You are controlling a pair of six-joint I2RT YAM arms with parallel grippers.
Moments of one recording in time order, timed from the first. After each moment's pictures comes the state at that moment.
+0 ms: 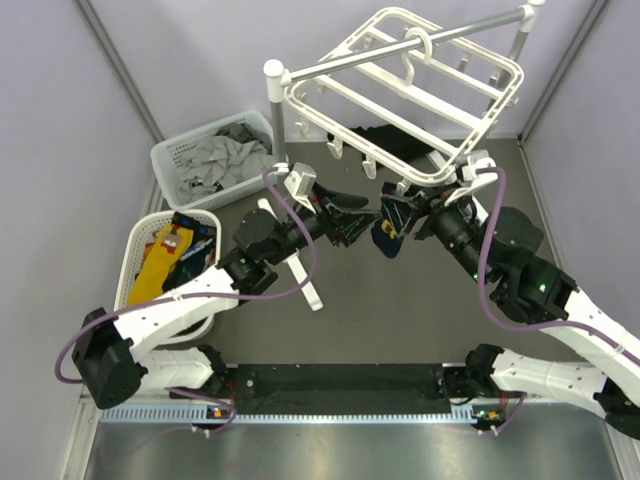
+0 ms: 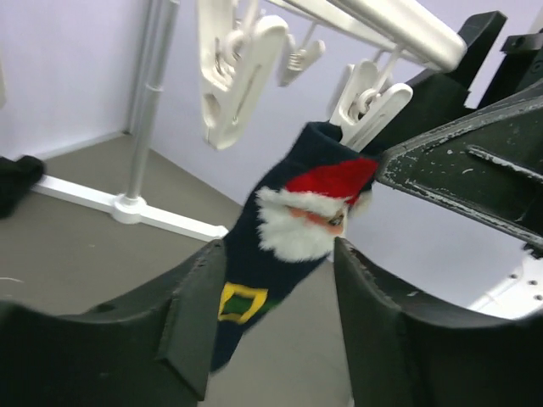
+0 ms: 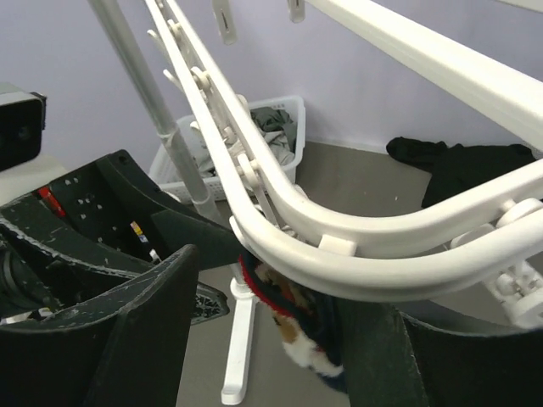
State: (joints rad) left arm -0.85 1.21 0.90 0.60 0.22 -0.50; right arm 0.95 0.85 1.15 -0.23 0.40 0.23
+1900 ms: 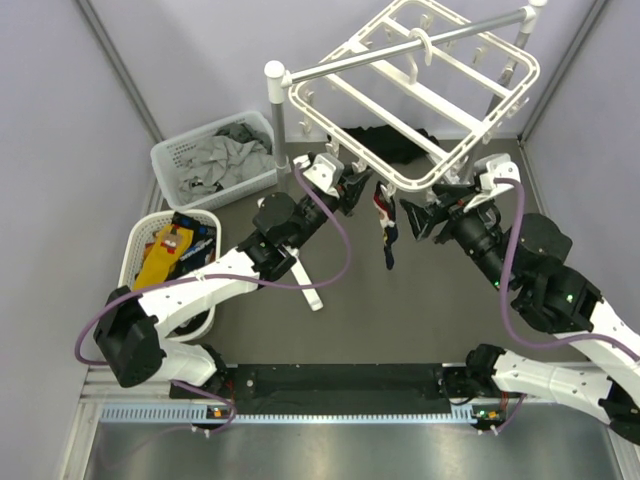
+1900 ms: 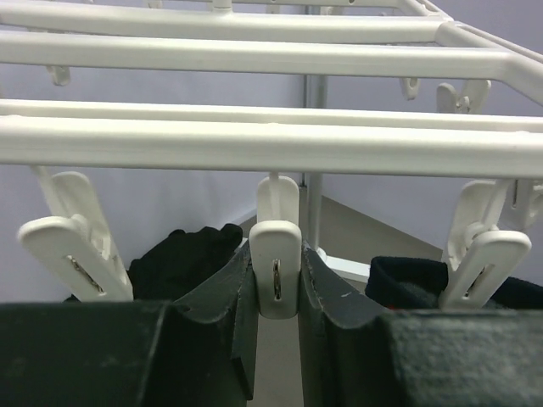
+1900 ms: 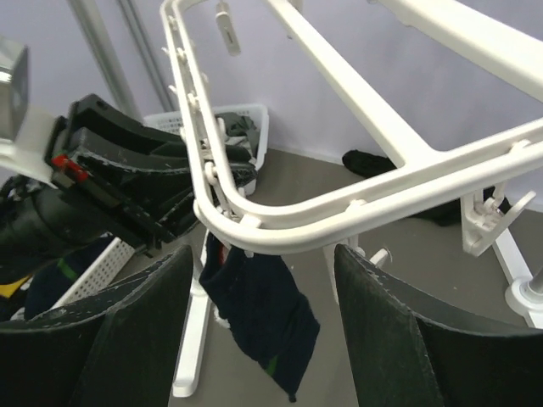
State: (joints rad) left arm -0.86 1.37 1.05 0.65 -0.05 0.04; right arm 0.95 0.78 1.17 -0.30 0.45 0.10
